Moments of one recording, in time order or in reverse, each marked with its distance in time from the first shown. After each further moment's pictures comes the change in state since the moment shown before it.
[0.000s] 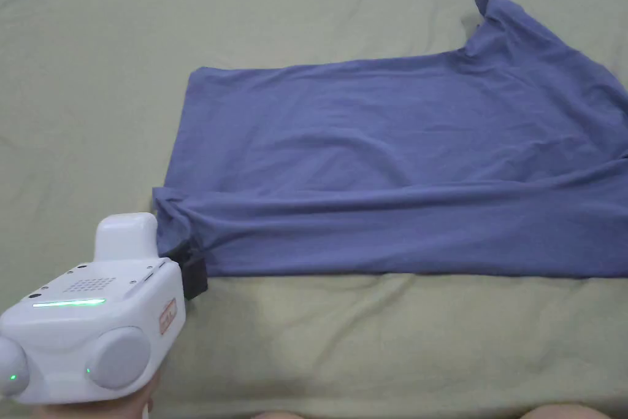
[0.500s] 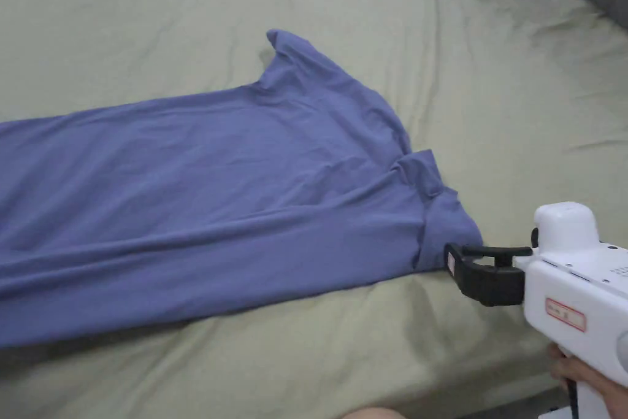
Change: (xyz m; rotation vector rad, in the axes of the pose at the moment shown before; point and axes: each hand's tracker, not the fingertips) left arm -0.023 0.030 0.056 0.102 -0.123 0.124; right arm 0.043 -0.020 -0.092 -0.123 0.027 -0.074
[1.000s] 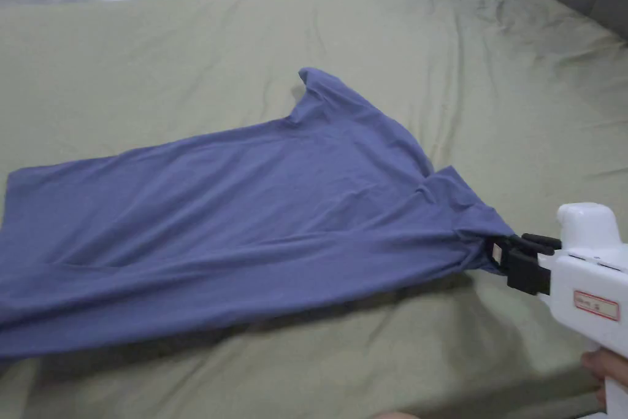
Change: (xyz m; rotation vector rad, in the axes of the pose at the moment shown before) left arm -0.009 0.006 0.034 -0.025 -0.052 0.046; right arm 0.008 0.023 0.033 0.027 0.128 -0.069
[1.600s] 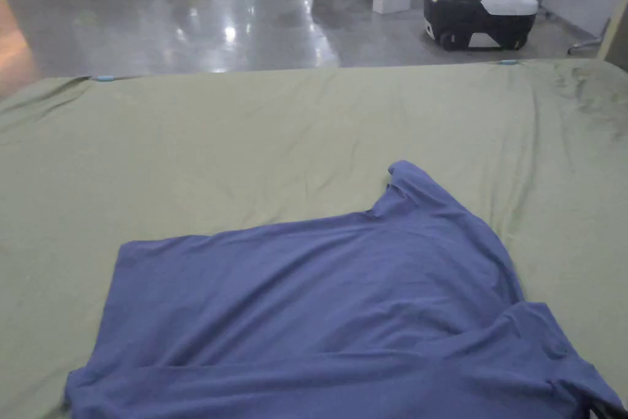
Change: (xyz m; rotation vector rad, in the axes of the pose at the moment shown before) left arm -0.039 -0.106 0.070 -0.171 0.073 0.007; right arm -0.017 -0.089 0.084 -0.103 -0.080 0.099
